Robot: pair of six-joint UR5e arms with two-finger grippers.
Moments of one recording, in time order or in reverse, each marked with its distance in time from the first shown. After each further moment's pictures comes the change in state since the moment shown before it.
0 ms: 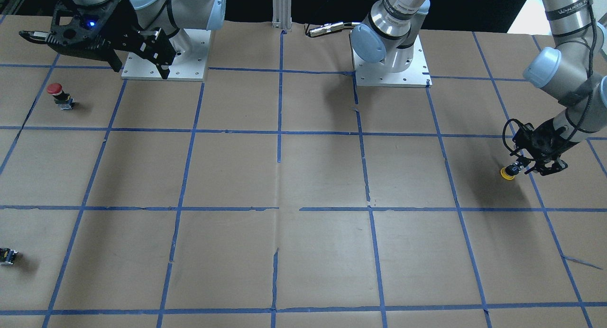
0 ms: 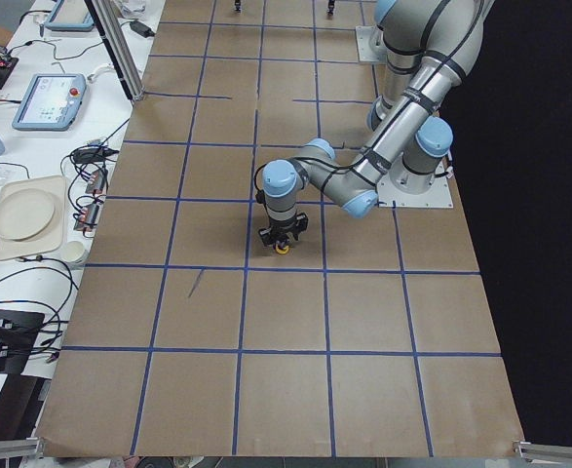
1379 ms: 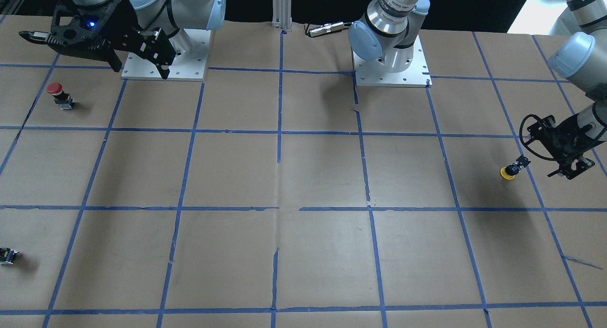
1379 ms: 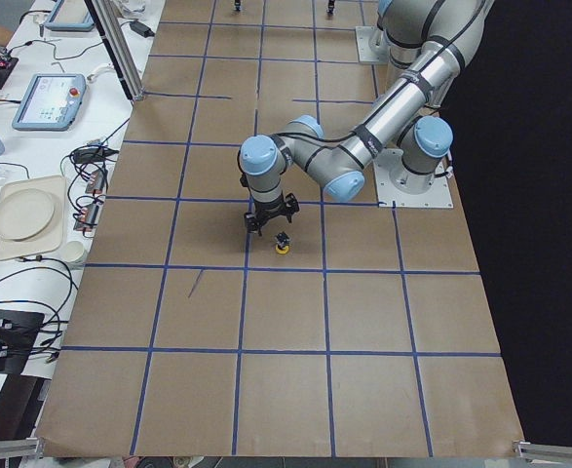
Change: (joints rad) left arm -0.063 0.018 0.156 -0.208 0.046 -0.053; right arm 0.000 0.000 0.000 0.001 -0.001 -0.001
